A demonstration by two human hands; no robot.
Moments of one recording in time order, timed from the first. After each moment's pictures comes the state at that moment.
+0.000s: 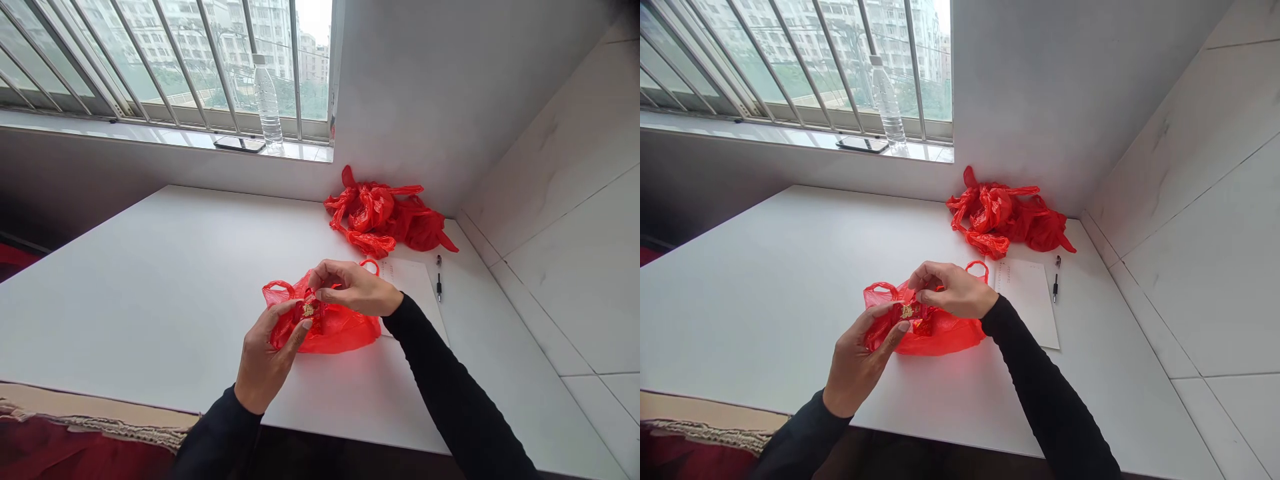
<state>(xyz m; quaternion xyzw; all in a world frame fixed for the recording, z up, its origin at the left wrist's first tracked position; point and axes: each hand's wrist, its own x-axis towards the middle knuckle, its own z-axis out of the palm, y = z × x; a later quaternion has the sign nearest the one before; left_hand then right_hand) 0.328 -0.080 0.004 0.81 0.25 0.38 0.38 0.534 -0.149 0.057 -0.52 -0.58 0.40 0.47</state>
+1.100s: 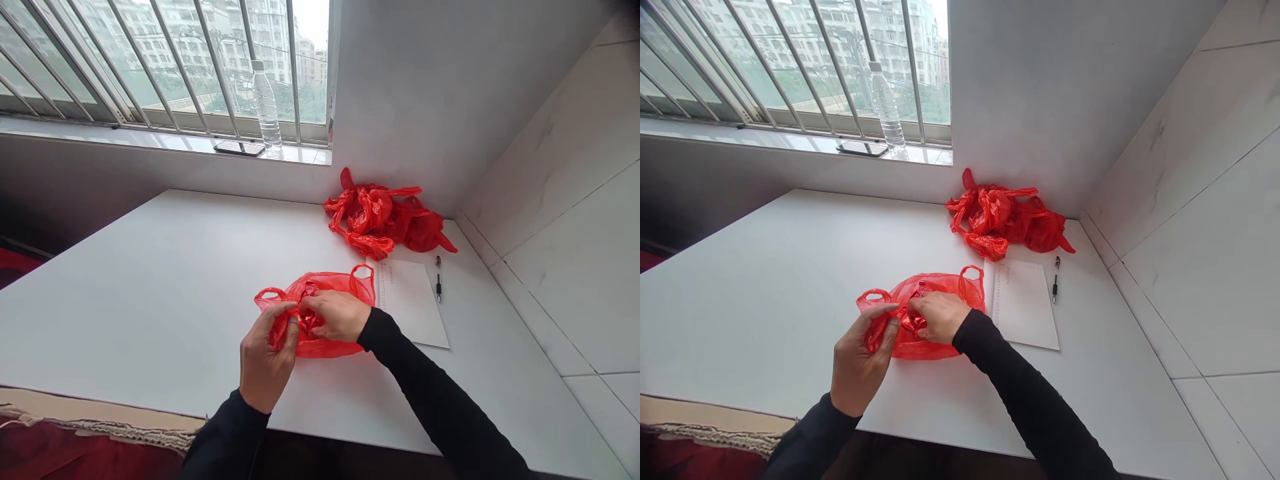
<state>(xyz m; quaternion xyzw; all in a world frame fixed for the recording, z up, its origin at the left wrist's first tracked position) 0.328 -0.082 0.000 0.82 0.29 0.41 0.28 0.511 -0.135 0.023 -0.66 -0.68 0.25 0.20</state>
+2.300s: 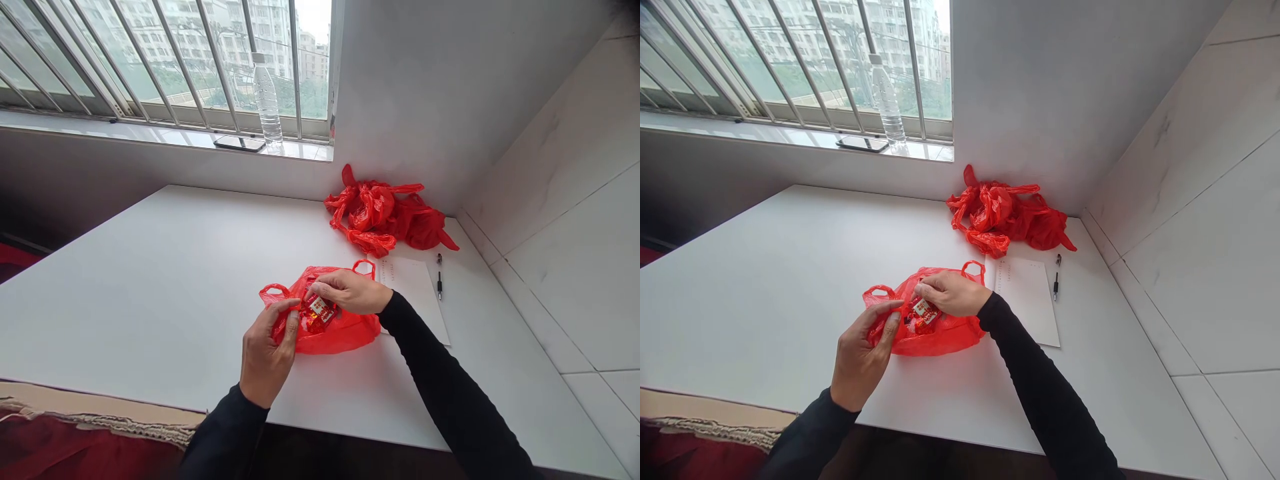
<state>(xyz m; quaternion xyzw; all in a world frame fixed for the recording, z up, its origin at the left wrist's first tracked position) 0.330 -0.079 -0.001 0.81 0.30 0.37 0.33 0.535 -0.140 0.044 -0.58 -0.62 0.39 0.35</state>
